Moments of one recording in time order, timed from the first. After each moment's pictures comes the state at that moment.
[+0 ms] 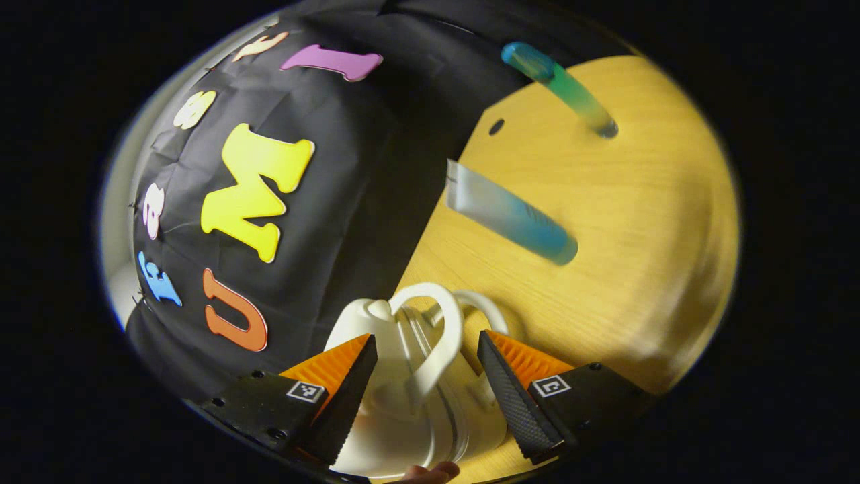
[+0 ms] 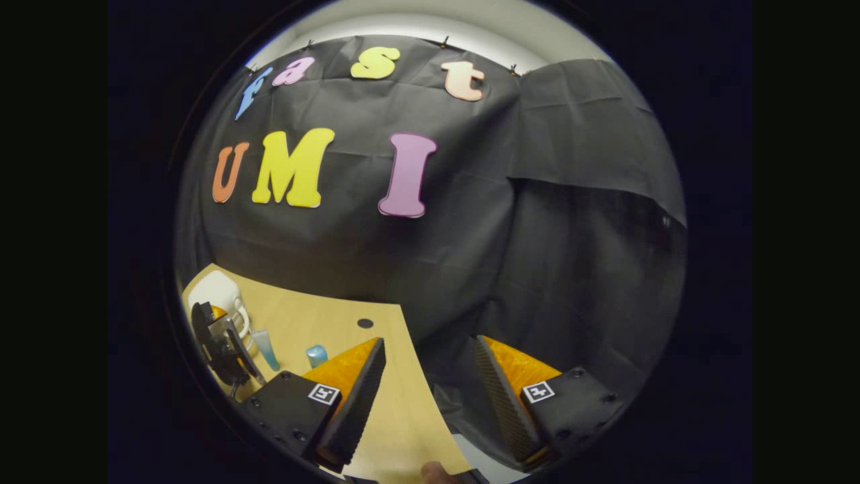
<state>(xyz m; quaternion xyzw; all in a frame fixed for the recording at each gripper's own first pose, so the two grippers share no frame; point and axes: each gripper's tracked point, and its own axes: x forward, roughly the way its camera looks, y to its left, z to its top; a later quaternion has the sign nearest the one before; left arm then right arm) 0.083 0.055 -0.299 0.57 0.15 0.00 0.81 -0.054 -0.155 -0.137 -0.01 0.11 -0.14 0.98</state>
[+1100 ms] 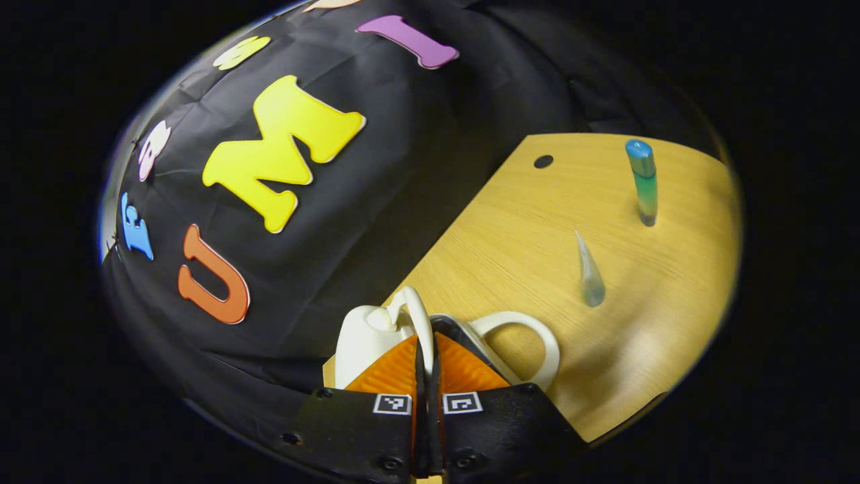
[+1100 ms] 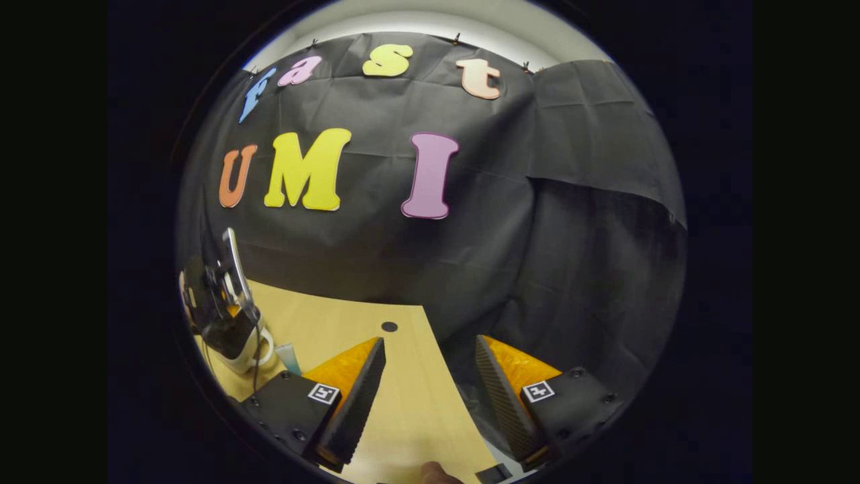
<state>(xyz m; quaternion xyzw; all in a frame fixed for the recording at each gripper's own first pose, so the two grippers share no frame) 0.080 0.082 -0.184 0.39 0.20 -0.05 0.90 -0.026 -0.084 -0.103 0.01 0.11 -0.11 0.99</state>
